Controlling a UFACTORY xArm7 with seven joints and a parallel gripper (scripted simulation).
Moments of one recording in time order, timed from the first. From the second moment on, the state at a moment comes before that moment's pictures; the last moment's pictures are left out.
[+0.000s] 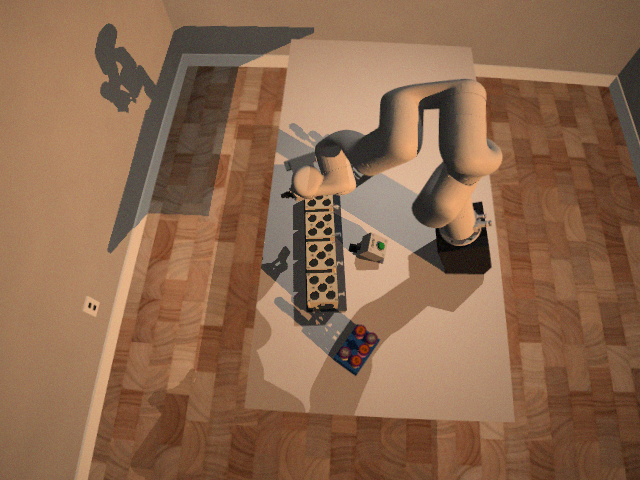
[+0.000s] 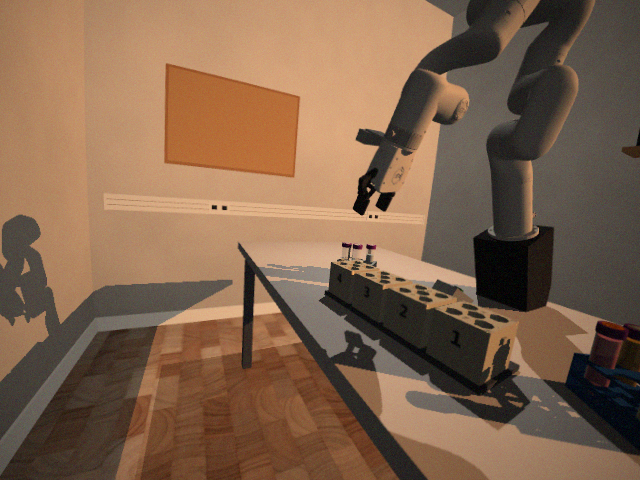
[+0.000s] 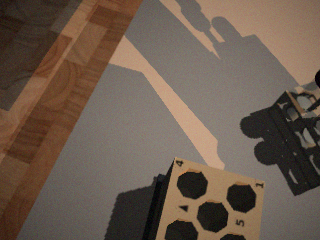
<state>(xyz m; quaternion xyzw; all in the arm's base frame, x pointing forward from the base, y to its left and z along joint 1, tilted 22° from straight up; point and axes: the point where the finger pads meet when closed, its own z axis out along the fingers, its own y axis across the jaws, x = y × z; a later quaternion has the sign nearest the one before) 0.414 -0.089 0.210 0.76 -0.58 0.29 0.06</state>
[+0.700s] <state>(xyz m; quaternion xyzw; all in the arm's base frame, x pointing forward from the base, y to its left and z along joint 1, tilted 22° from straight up) 0.401 -0.055 0.206 0.89 -0.37 0.24 0.06</state>
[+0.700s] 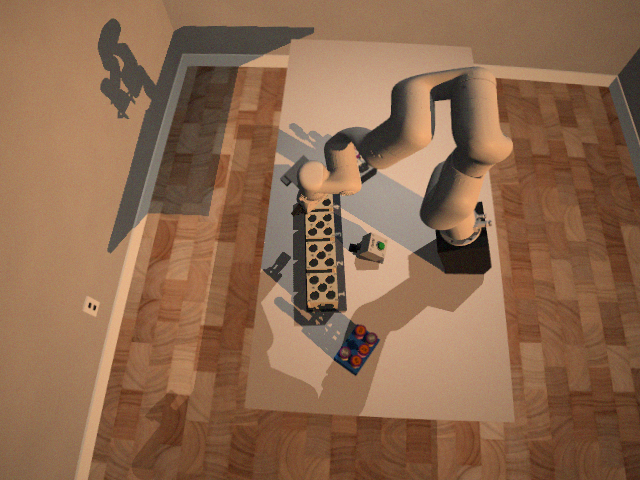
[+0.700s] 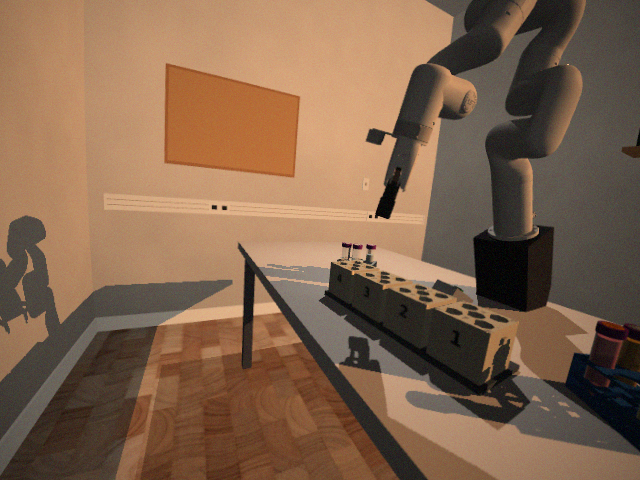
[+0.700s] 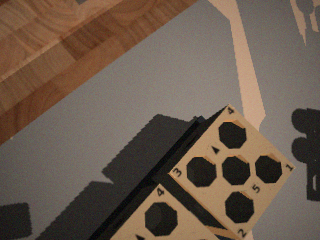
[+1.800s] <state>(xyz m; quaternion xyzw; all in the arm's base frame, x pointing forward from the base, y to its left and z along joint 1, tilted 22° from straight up) 0.377 0.004 0.190 0.98 -0.01 0.20 0.00</state>
